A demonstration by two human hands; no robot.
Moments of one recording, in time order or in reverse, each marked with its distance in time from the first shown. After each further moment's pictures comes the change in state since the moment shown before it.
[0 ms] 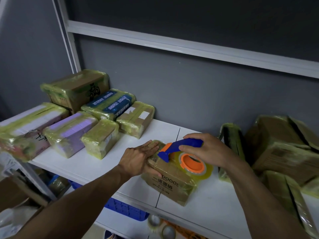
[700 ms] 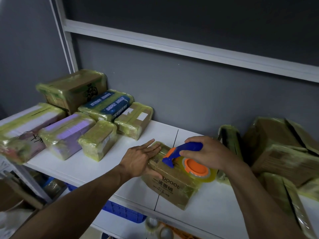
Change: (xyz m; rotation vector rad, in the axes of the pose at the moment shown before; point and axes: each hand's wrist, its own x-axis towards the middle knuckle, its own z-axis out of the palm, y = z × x) left_hand 0.009 0.001 -0.001 0.064 0.035 0.093; right_hand 0.002 0.000 -0.002 -0.127 -0.013 0.025
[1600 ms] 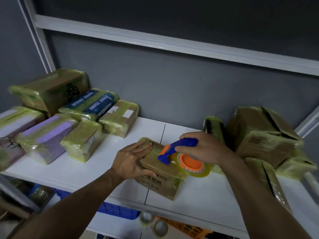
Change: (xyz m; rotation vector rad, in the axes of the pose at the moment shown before) left_hand -0.002 0.021 0.023 -0.178 0.341 0.084; right_hand -0.025 0.020 -0.012 -0.005 0.063 0.027
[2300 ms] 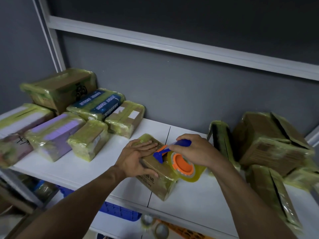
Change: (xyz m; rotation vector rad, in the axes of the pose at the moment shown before) left_hand 0.004 -0.016 -0.002 -0.041 -0.230 -0.089; right_hand 0.014 -0.028 0.024 0.065 0.012 0.110
